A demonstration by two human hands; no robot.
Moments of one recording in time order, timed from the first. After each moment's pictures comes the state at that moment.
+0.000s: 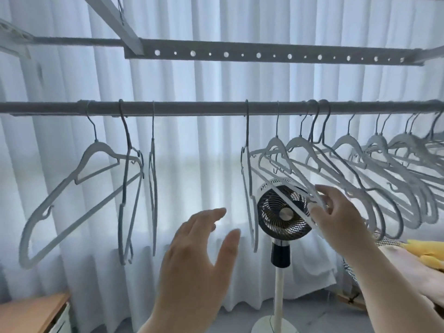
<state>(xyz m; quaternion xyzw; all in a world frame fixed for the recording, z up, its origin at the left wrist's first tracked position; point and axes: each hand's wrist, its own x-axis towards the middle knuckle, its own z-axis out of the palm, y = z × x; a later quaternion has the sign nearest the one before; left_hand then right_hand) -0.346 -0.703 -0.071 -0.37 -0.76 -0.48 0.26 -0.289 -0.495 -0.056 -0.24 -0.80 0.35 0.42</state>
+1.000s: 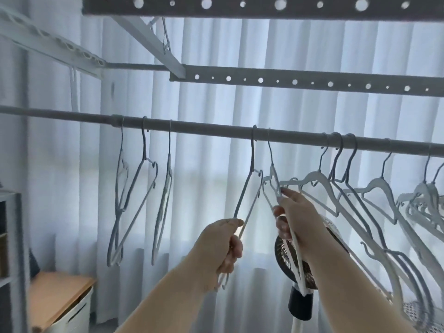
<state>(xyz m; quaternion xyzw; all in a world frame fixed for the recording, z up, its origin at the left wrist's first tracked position) -0.376 -0.614 -0.034 -0.16 -0.62 -0.75 -0.14 -0.369 -0.470 -0.005 -0.08 -0.66 0.71 0.24</state>
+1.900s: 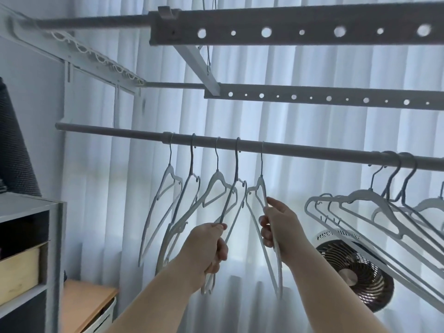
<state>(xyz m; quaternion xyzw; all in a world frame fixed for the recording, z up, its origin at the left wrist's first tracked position) -0.412 -0.710 -0.029 -0.12 -0.65 -0.75 -0.06 -0.414 -0.568 -0.006 -0.05 -0.66 0.73 0.20</state>
